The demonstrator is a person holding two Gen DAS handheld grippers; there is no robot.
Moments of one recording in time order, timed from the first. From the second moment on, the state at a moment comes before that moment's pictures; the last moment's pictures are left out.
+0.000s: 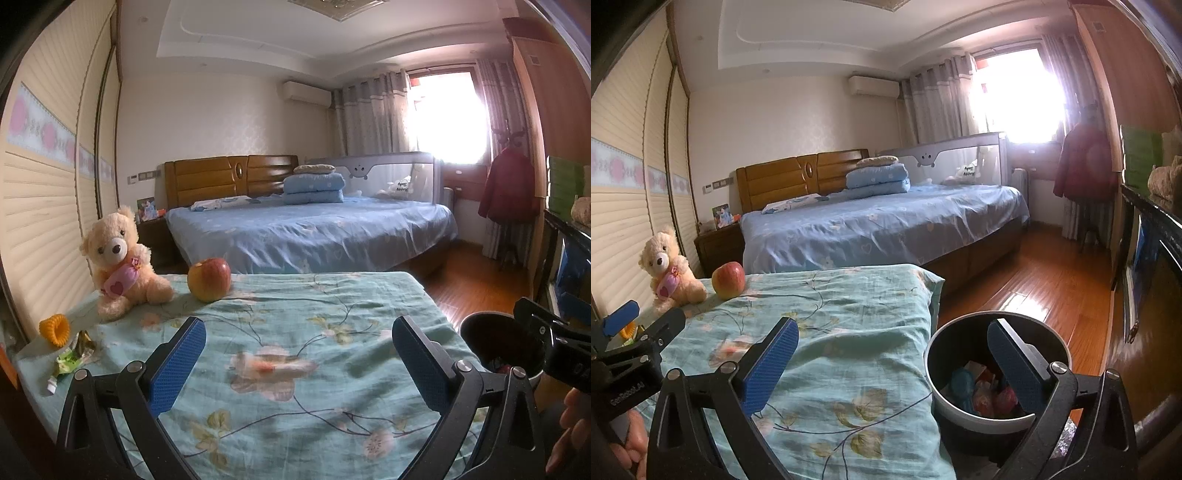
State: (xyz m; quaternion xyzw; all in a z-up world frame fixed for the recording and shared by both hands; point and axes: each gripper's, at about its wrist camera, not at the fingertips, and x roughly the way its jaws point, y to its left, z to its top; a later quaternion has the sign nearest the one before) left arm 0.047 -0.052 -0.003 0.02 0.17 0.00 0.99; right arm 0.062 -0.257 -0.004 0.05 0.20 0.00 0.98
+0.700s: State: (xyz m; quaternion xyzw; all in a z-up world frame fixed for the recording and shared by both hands) left arm 0.048 -0.050 -0.005 0.02 0.17 0.00 0.98; right arm 0.064 -0.258 -0.005 0.05 0.20 0.00 0.98
